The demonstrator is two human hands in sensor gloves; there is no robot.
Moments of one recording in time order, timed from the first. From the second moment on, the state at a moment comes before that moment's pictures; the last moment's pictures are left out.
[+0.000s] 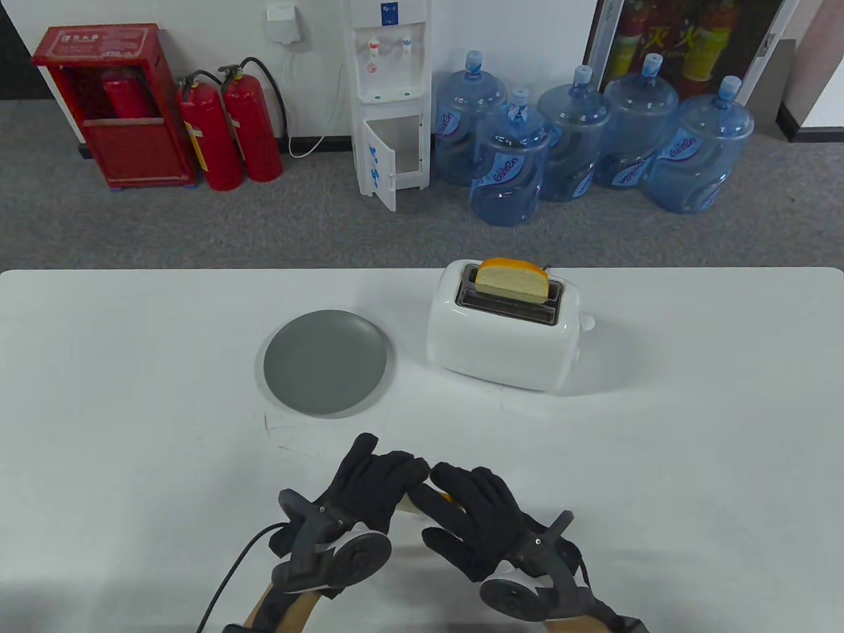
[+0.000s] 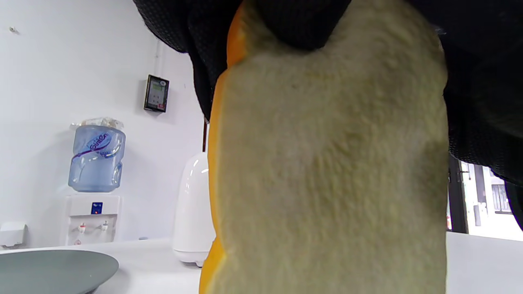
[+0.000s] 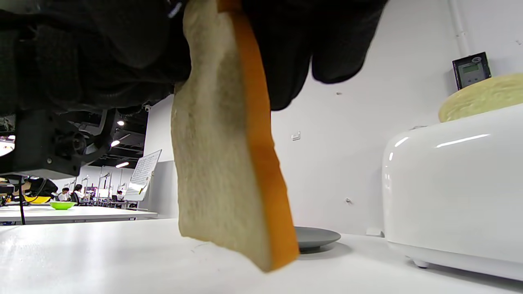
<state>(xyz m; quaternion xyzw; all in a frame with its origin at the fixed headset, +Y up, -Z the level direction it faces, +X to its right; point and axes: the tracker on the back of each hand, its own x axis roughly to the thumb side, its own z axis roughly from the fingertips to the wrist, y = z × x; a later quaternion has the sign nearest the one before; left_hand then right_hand) -0.120 -0.659 -0.218 0.20 -0.29 0.08 0.93 0.082 -0.697 -0.196 0.35 -0.25 0.90 0.12</state>
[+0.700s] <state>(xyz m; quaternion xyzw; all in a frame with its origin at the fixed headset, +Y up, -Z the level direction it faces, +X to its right) -0.121 -0.663 -0.215 0.16 -0.33 0.14 0.92 0.092 -0.686 -0.194 0.33 -0.29 0.88 0.17</state>
